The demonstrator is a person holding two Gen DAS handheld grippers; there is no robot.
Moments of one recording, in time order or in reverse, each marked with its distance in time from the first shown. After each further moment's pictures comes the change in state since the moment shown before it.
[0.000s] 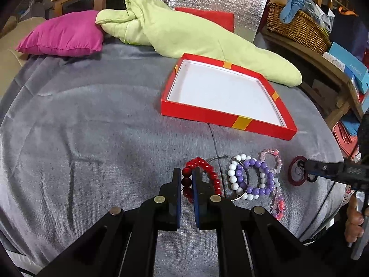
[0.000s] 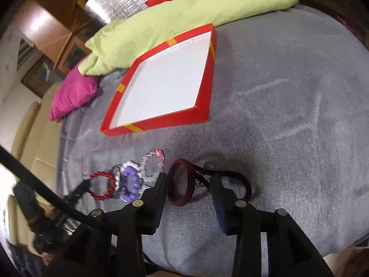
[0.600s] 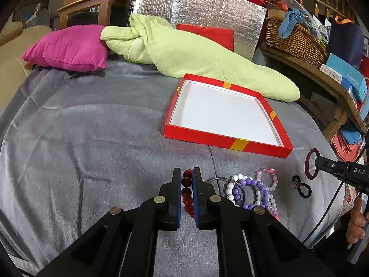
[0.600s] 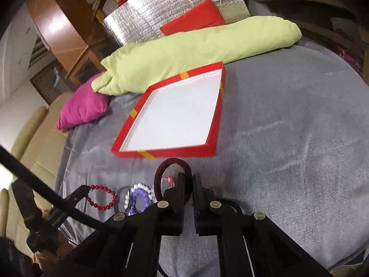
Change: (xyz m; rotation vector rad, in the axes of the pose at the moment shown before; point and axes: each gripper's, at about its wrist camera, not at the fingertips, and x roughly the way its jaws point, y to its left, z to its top) left arm -0.015 0.000 0.015 -0.011 -0.102 -0.002; right arm -0.043 0.004 0.003 -0.042 -0.186 0.031
